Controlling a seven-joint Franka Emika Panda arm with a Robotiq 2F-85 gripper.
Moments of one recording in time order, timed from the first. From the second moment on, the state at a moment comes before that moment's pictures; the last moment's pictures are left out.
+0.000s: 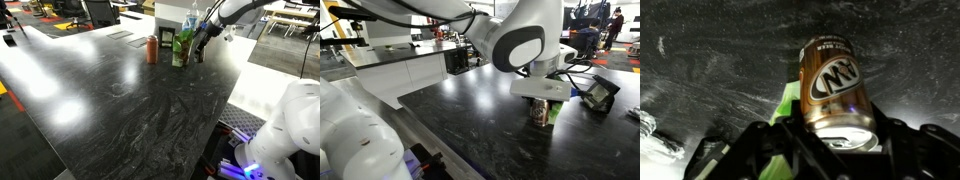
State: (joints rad) arm 0.09 -0.38 -0.64 -2.46 -0.10 2.50 -0.72
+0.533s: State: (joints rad) arm 0.10 -0.38 -0.46 -2.44 0.04 2.51 -0.88
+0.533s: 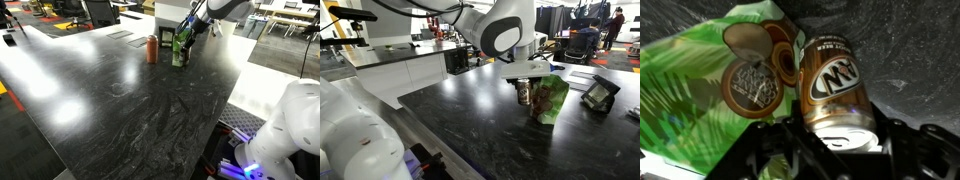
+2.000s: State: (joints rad) arm -0.01 0.07 -0.21 -2.13 0.57 2.42 -1.53
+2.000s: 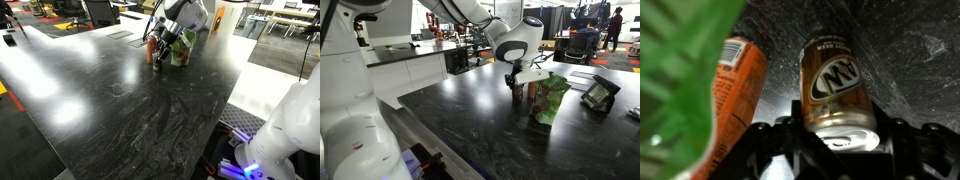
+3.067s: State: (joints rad) arm -0.11 -0.09 -0.18 -2.11 0.11 2.17 -1.27
